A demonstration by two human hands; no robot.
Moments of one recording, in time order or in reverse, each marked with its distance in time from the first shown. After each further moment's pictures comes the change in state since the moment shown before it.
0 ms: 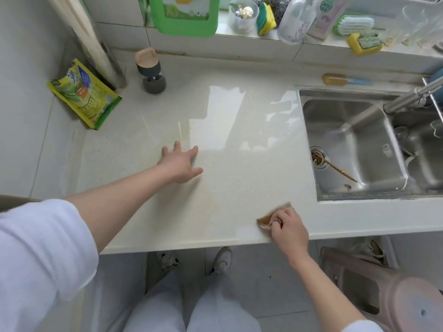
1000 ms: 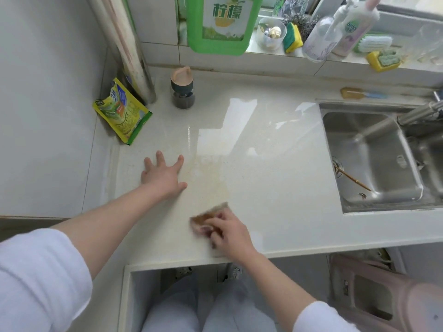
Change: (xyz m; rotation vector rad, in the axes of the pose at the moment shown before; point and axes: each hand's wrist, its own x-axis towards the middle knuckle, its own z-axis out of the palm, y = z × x) left_hand -0.004 -0.121 -0.008 0.039 0.061 -0.120; right_hand -0.022 -0.195 0.090 0.148 -0.265 -0.448
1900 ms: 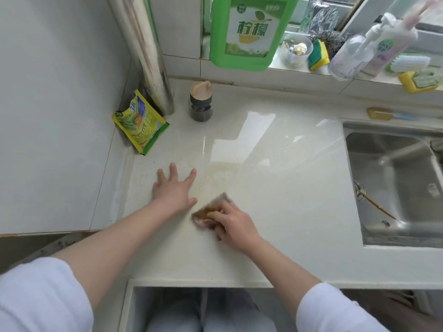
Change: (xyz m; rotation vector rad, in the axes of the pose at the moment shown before) left_hand 0.000 0.000 -0.002 0.007 -0.033 0.008; right_hand 0.077 0.009 -0.017 -0.160 0.016 -0.285
